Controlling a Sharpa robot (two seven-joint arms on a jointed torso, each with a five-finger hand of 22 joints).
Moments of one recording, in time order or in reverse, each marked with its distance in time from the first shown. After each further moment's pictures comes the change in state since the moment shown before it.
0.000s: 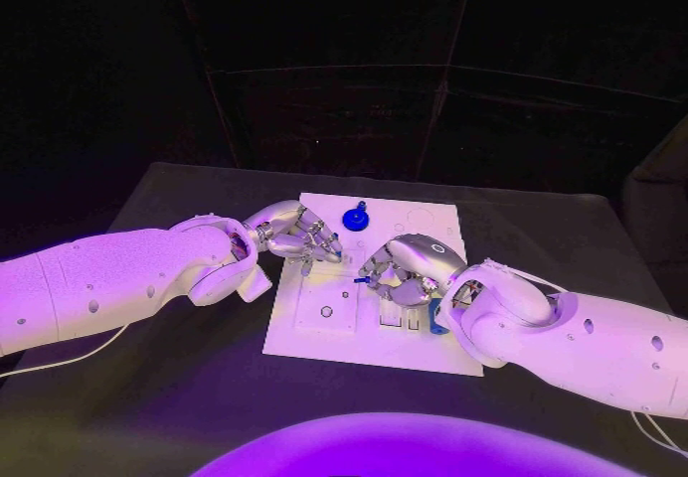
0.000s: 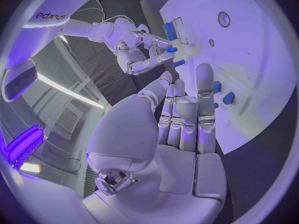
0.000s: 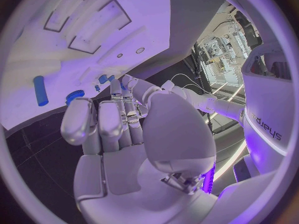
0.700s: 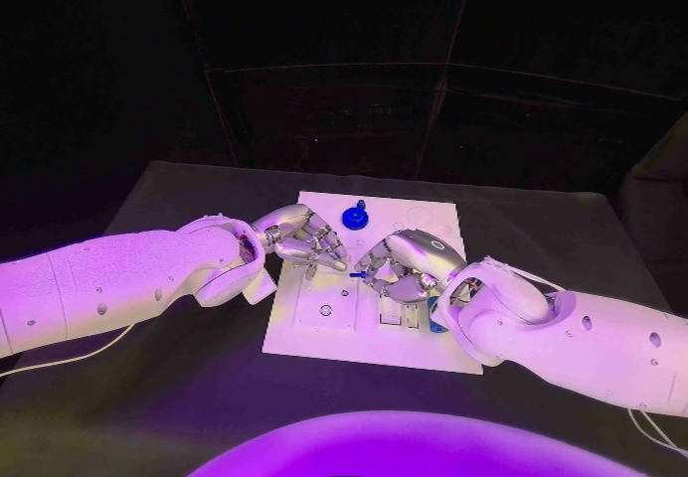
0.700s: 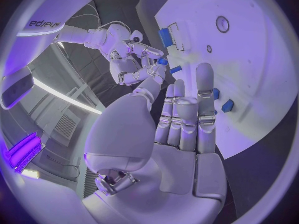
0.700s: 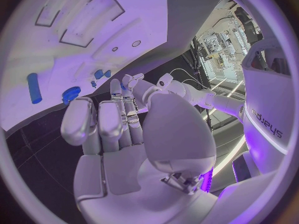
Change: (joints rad) left arm -0.002 0.022 -0.003 0.007 -0.042 -0.005 -0.043; left_hand -0.043 -0.043 -0.066 0.011 0.000 -0.011 -0.003 0.026 0.006 -0.014 0.000 0.035 0.019 0.004 0.004 0.004 0.004 0.000 0.004 -0.002 0.000 -0.005; right arm 0.000 0.004 0.001 0.005 0.028 -0.038 0.016; right_hand 0.000 0.000 -0.005 0.005 0.005 0.000 0.000 0.002 0.000 0.000 0.000 0.000 0.000 0.000 0.000 0.000 0.002 0.000 0.000 0.000 0.004 0.001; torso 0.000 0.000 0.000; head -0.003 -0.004
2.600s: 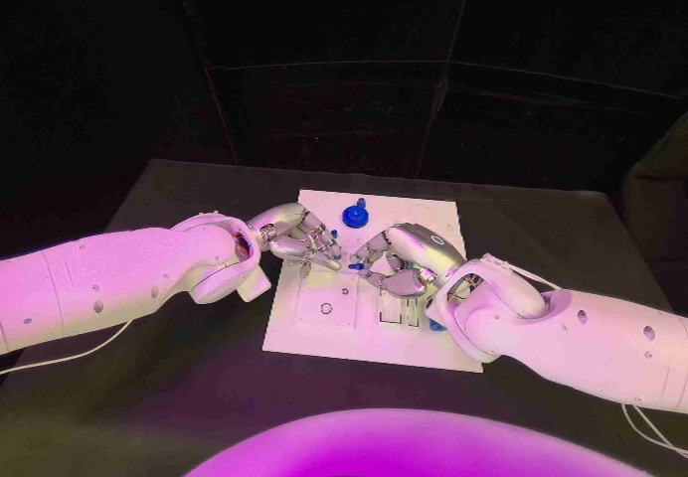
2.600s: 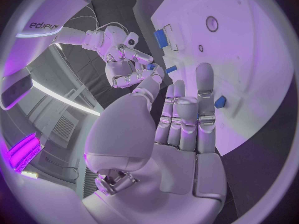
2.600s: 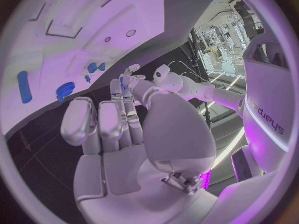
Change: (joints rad) left arm -0.001 -0.011 -0.001 -0.015 -0.017 0.016 -0.007; left_hand 0.000 0.000 -0.036 0.000 0.000 -0.019 0.005 0.015 0.003 -0.019 0.005 0.015 0.010 0.000 0.000 0.000 -0.009 0.000 0.003 0.004 -0.005 -0.004; right arm 0.000 0.016 0.000 -0.010 0.059 -0.054 0.044; right_hand -0.004 0.004 -0.002 0.002 0.004 0.000 -0.004 0.000 0.000 0.000 0.000 0.000 0.000 0.000 0.000 0.004 0.006 0.000 0.000 0.000 0.000 0.003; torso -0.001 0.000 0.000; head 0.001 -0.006
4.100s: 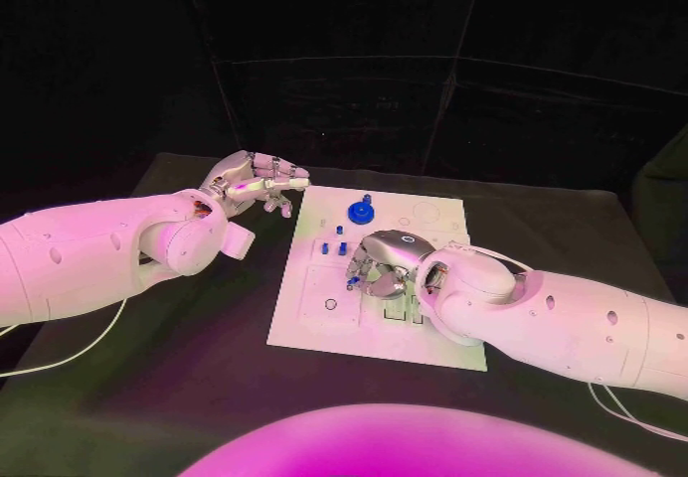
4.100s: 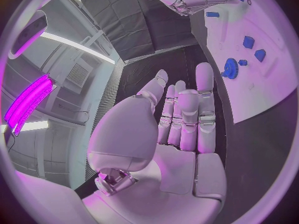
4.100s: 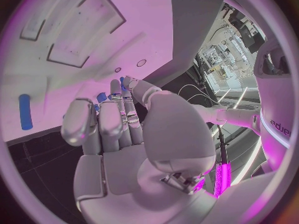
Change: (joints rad) left arm 0.048 -0.088 0.001 -0.042 0.560 -0.048 0.282; left_hand 0.024 0.062 -0.008 0.003 0.000 -0.030 0.009 0.014 0.001 -0.036 0.008 0.004 0.004 -0.038 0.013 -0.039 -0.092 0.000 -0.008 0.007 -0.015 -0.010; right arm 0.032 0.126 0.001 -0.090 -0.082 0.315 -0.179; right_hand -0.002 0.011 -0.013 0.012 0.003 0.000 0.004 0.000 0.001 0.000 0.000 -0.005 0.000 0.000 0.000 0.000 -0.012 0.000 0.000 0.000 0.004 0.005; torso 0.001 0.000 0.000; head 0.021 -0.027
